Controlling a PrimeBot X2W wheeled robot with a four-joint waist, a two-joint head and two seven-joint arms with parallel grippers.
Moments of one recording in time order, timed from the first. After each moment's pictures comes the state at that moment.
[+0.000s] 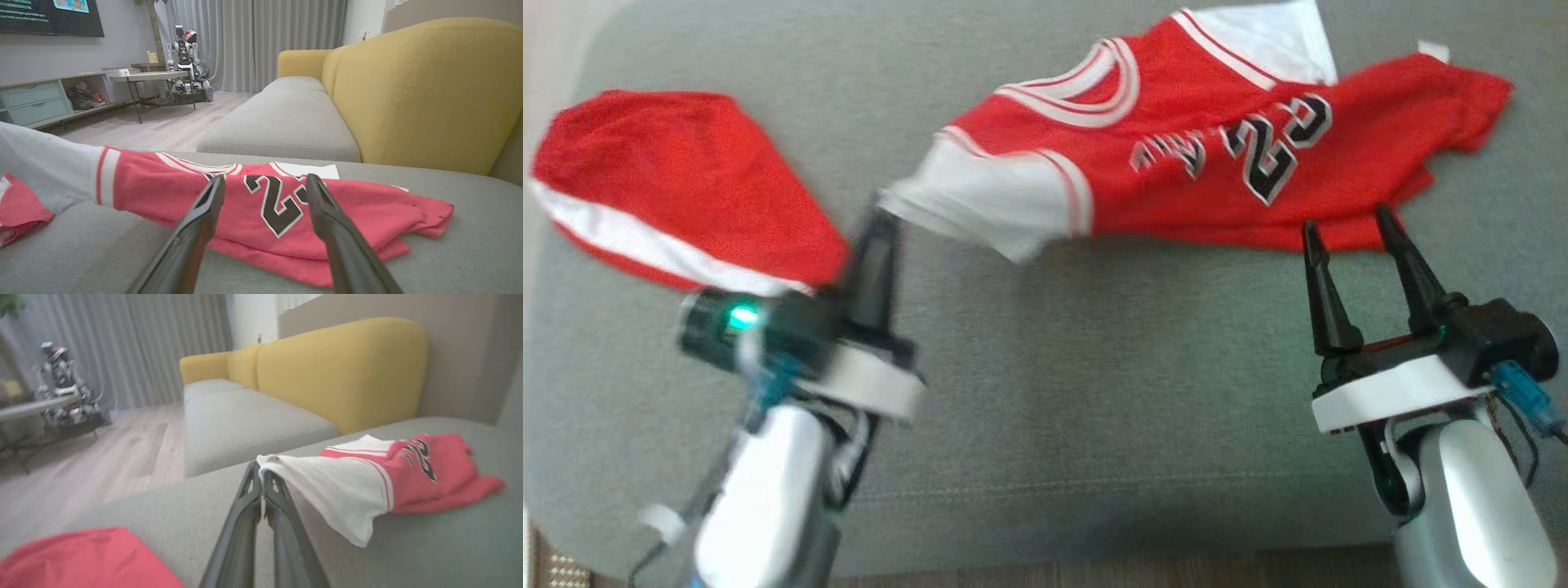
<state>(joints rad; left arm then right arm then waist) -0.30 0.11 -0.32 0.18 -0.04 -0.02 -0.26 -0.21 -0.05 -0.02 0.15 0.07 0.13 -0.26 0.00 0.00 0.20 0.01</state>
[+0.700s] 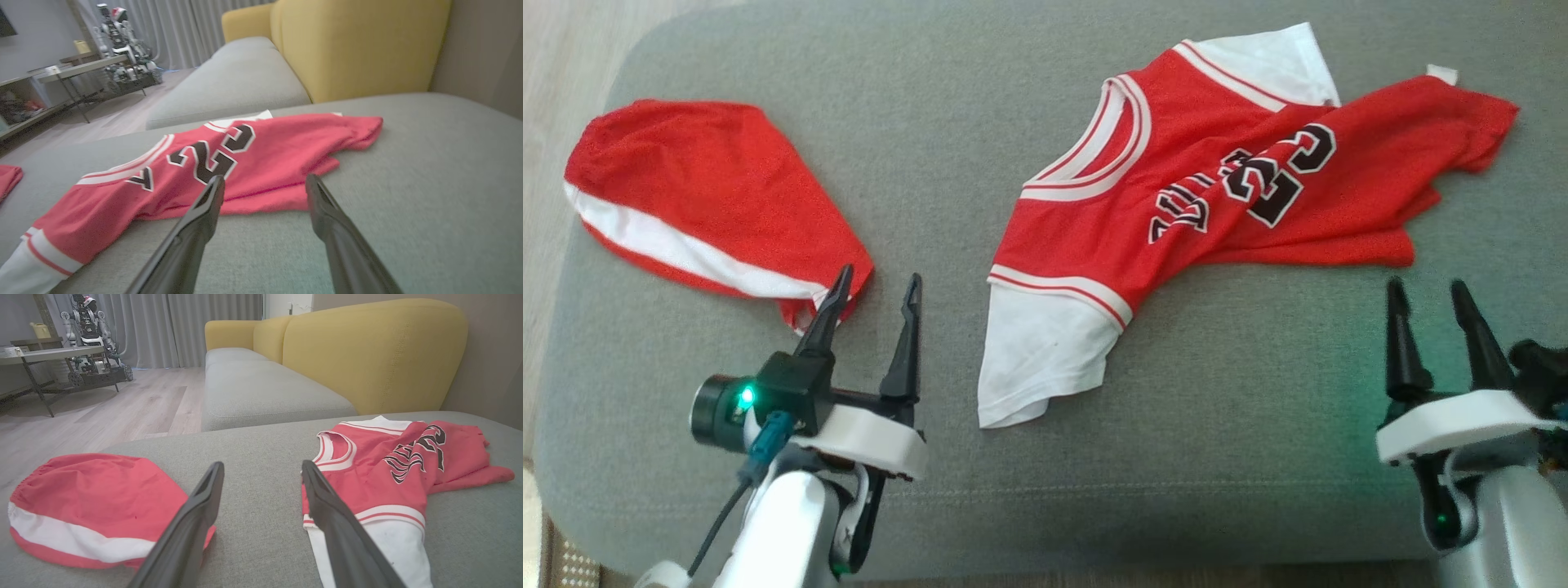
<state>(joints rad) -0.17 0.09 -0.30 0.19 -0.12 0.04 -0.26 -0.16 -0.05 -0.18 0.29 0.16 0.13 -0.24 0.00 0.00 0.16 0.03</state>
